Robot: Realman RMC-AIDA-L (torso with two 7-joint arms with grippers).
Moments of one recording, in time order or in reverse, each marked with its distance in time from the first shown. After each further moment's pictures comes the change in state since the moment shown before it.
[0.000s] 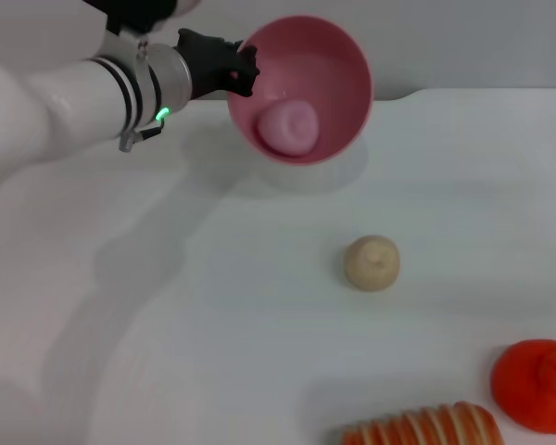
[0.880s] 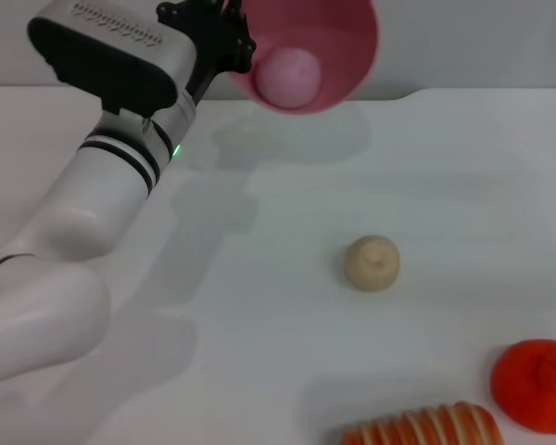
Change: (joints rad) left arm 0.112 0.004 0.496 -0.072 0.149 -0.862 -0.389; right arm 0.038 0.000 0.004 0.031 -0.005 0.008 -0.003
